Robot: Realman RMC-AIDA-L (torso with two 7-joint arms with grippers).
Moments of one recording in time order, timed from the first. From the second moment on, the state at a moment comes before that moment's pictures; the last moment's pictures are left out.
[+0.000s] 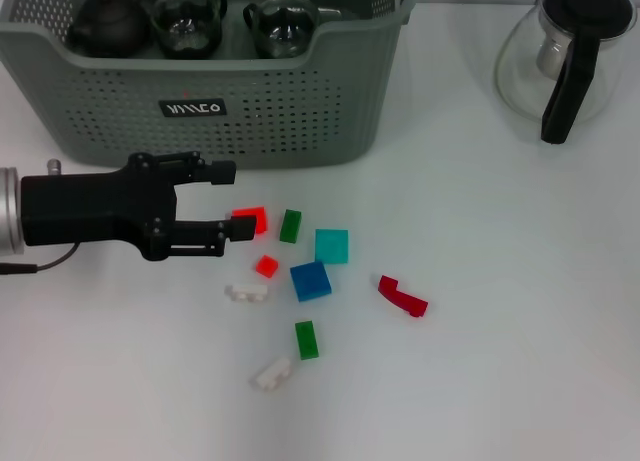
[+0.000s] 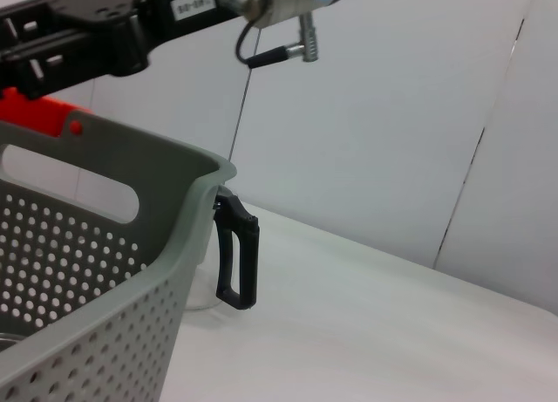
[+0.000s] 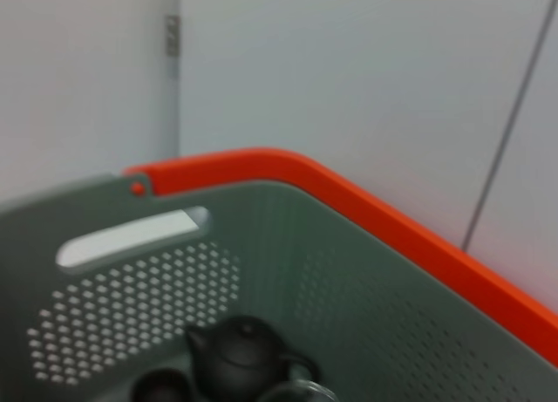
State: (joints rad) left arm -0.43 -2.06 0.58 0.71 2.06 1.77 -1.32; right arm 1.10 2.10 -1.38 -0.79 -2.17 -0.75 2.21
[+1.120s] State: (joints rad) left arm -0.43 -2.05 0.60 0.70 2.07 1.79 -1.33; right arm 0.65 2.10 -1.44 -1.43 -2.33 -1.65 2.20
